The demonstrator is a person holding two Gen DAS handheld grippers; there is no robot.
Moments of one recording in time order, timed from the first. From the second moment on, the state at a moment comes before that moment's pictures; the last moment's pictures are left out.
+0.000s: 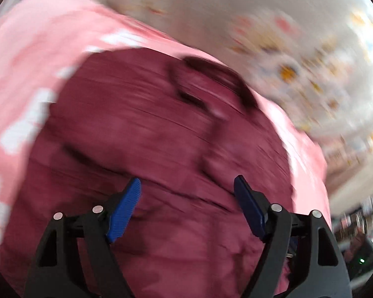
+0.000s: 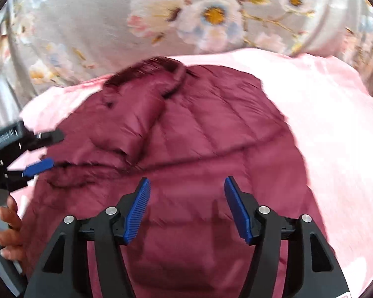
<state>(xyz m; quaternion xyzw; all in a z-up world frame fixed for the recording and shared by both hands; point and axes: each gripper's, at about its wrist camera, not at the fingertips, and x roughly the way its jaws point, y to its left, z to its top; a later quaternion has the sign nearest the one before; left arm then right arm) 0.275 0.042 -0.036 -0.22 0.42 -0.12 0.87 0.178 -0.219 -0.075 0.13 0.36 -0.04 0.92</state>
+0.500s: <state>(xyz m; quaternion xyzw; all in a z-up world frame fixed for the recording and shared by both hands) 0.330 0.102 -0.088 -0.15 0.45 0.03 0.88 0.266 -0.209 -0.093 0.10 0.38 -0.08 0.92</state>
